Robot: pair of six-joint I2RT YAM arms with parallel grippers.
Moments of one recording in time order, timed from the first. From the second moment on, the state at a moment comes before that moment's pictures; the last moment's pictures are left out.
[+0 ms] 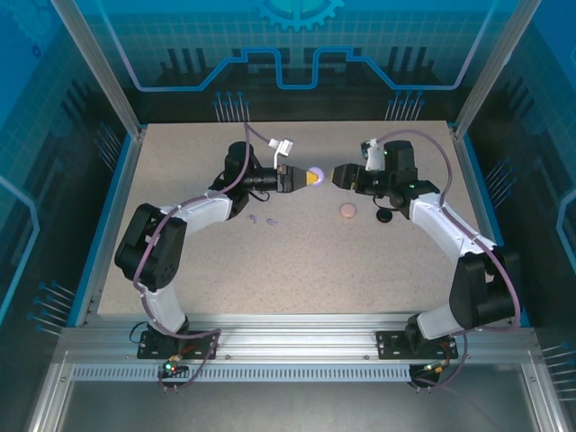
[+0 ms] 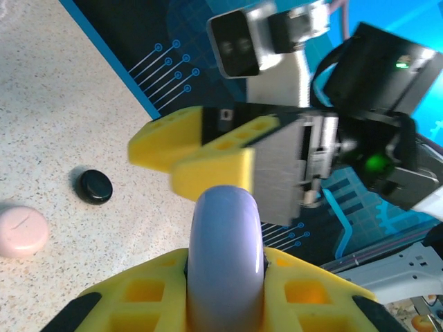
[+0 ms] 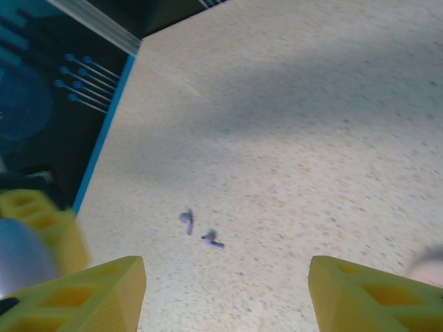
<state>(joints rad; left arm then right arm) -0.40 1.80 1.12 0.58 1.02 -0.85 0.21 1.47 1.06 -0.22 -0.54 0.47</state>
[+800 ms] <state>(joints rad) -0.43 1.69 1.06 0.49 0.80 -0.68 0.34 1.36 1.06 -0.28 -0.27 1.12</state>
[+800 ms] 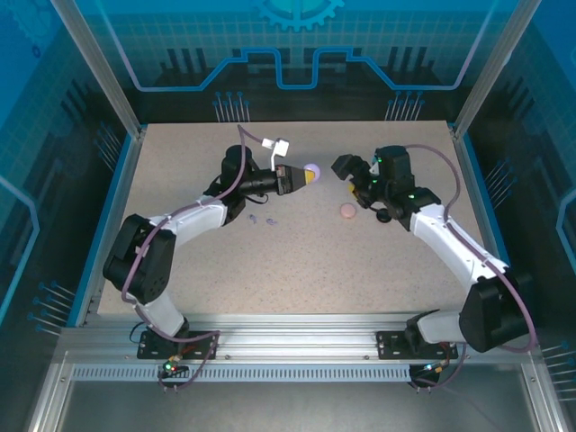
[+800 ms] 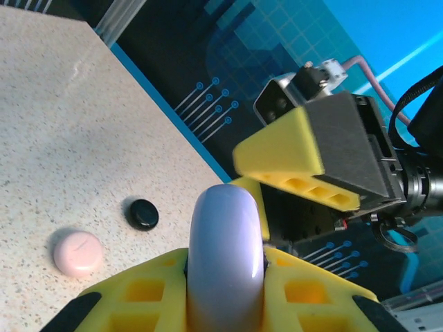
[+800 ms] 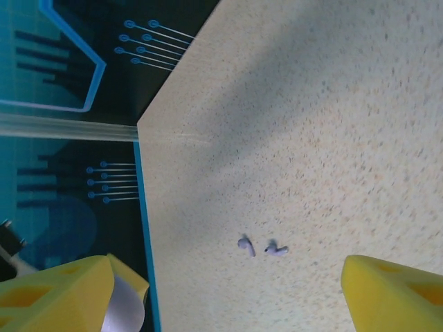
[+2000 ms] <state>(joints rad) -0.46 1.64 1.03 0.42 0.64 -0.56 0.51 1.54 1.24 -0.24 -0.18 1.38</state>
